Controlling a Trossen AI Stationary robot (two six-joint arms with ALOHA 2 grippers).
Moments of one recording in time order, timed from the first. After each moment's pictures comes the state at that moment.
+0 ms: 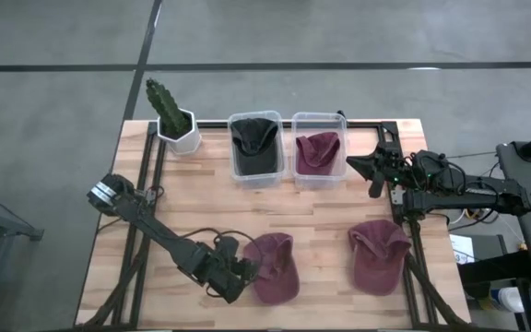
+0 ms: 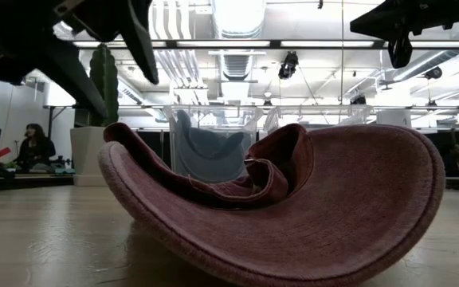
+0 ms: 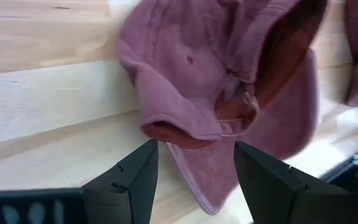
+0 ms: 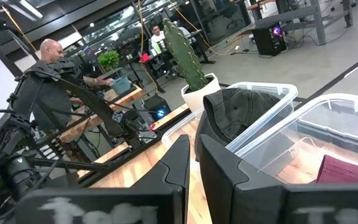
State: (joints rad) left arm -0.61 1.76 1.30 -0.63 -0.38 -2.00; right arm -0.11 0.42 0.47 -0.08 0.23 0.50
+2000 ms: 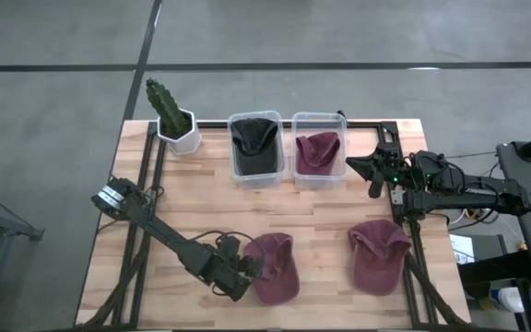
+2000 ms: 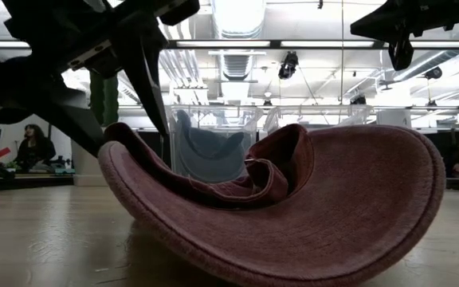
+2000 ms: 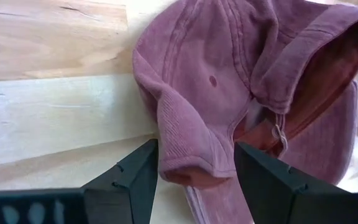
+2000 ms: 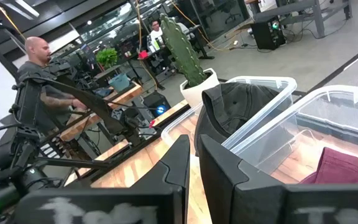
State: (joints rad) left arm -0.60 1.83 1.24 -0.54 -0.42 -2.07; right arm -0.11 0.42 0.47 -0.10 0.22 0.52
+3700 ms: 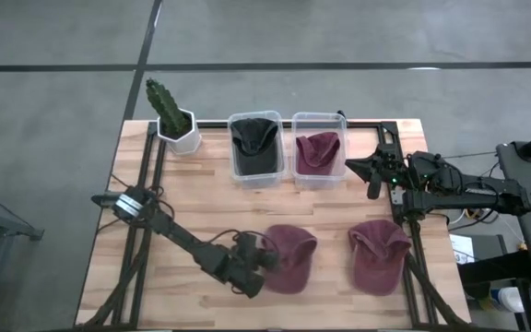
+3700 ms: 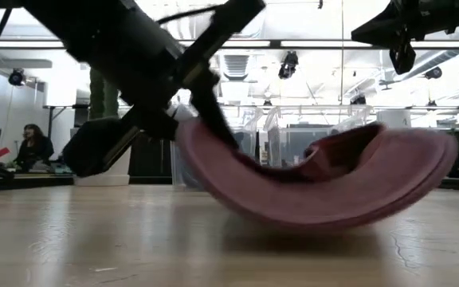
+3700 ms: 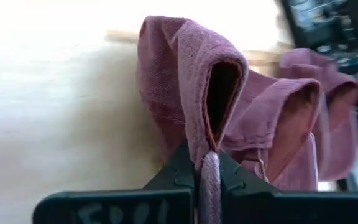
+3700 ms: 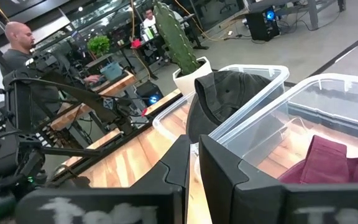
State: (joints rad) left arm -0.54 1.98 1.24 -0.15 -0.77 -1.79; right arm -0.11 0.42 0.47 -0.15 0.23 0.52
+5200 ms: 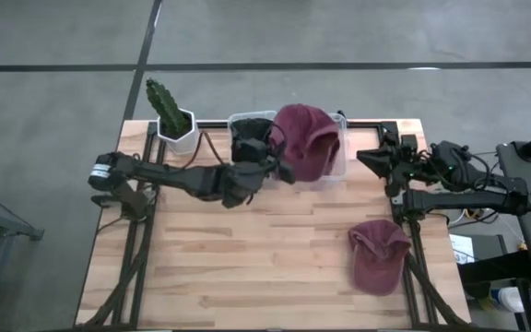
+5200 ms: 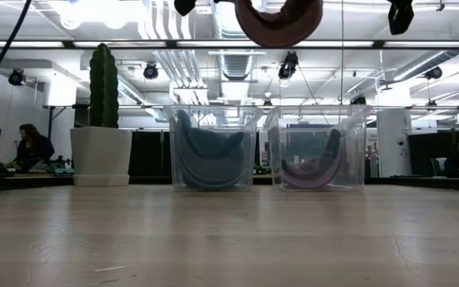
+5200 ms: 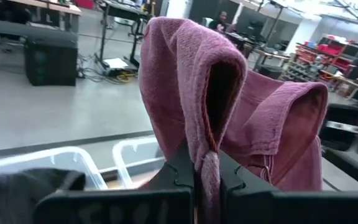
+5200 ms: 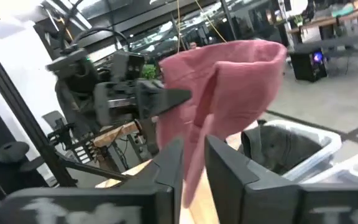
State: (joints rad) left arm -0.12 1.65 1.52 -0.04 -1.04 -0.53; right arm -0.11 0.43 0.64 -0.12 0.10 0.42
